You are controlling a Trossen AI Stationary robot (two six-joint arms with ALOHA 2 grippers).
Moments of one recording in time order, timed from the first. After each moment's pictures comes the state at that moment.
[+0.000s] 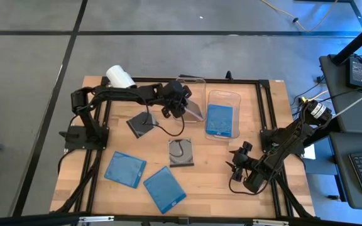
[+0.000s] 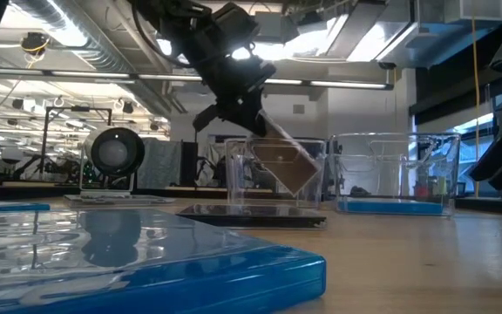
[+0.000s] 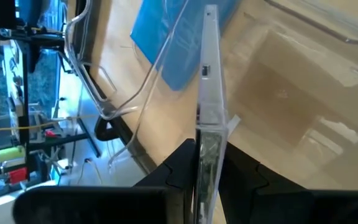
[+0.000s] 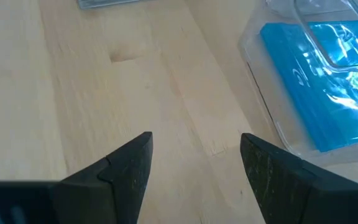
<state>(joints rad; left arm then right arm) 0.32 1.75 1.27 -0.28 -0.03 1.36 0.88 1.48 0.60 -0.51 0.82 1.12</state>
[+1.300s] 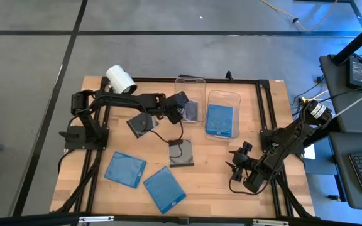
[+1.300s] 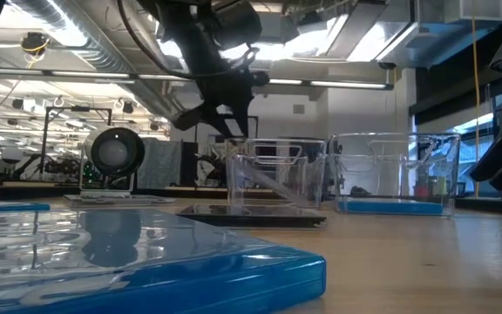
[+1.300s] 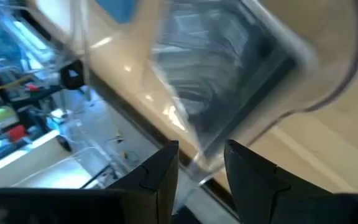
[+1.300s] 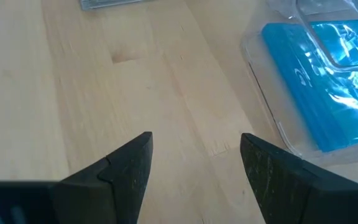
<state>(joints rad) 0.20 1.75 1.27 -0.48 -0.46 1.38 0.88 1.48 0.60 -0.50 0.81 1.12</state>
